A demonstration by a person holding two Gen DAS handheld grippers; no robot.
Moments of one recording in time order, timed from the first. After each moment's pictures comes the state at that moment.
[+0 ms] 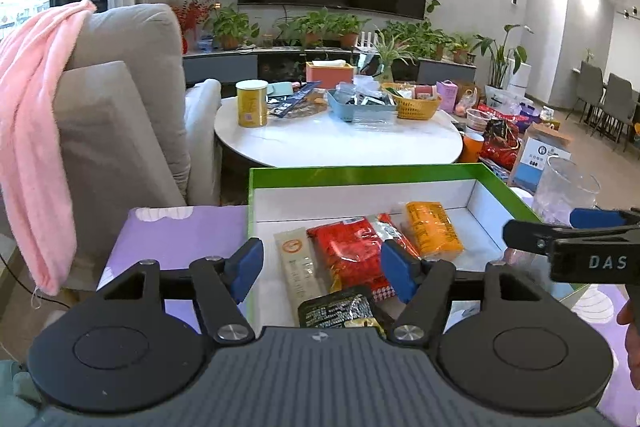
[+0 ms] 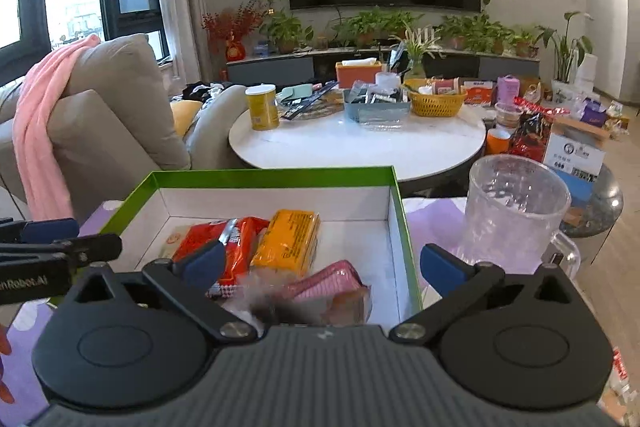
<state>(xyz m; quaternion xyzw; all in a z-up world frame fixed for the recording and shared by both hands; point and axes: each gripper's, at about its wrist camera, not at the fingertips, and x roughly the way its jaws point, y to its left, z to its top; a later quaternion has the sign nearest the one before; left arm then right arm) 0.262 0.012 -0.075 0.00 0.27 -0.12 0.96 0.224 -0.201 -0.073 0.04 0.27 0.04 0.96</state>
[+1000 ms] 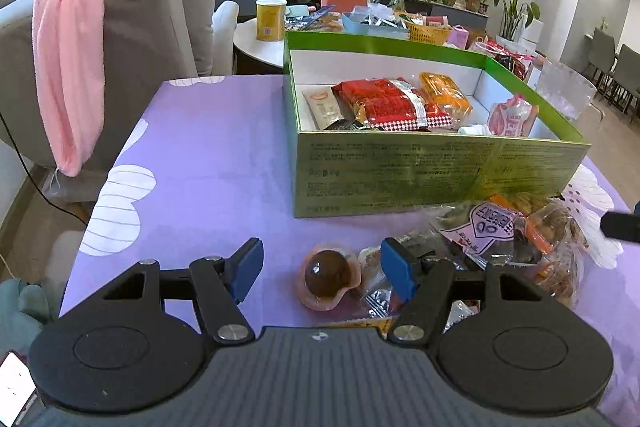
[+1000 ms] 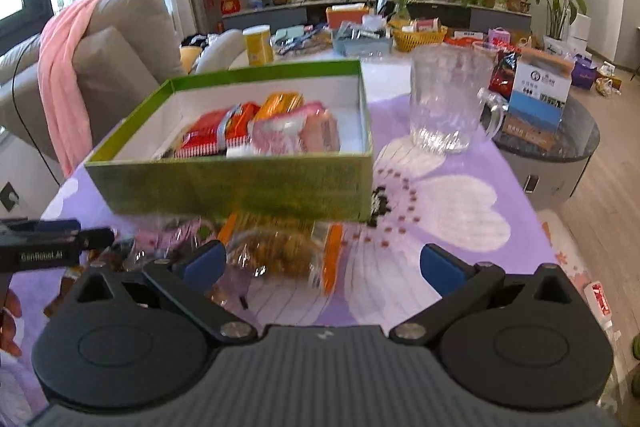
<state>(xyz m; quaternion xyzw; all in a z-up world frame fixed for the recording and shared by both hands) 0.190 0.042 -0.132 0.00 0.36 -0.11 0.93 0.136 -0.213 -0.098 0.03 0.35 0.03 0.94</state>
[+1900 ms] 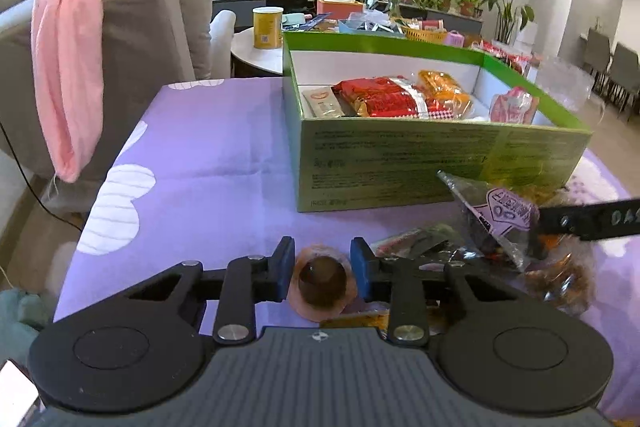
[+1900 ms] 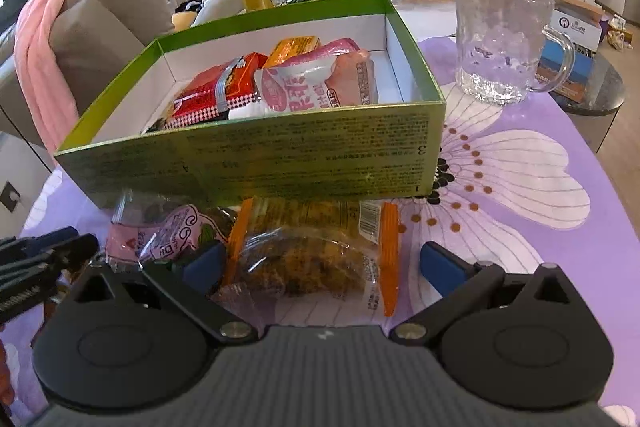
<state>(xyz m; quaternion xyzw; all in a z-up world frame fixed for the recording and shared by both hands) 0.184 0.049 -0.141 0.00 0.34 -0.12 0.93 0.177 -0.194 -0.132 0.06 0.41 0.04 0.91</state>
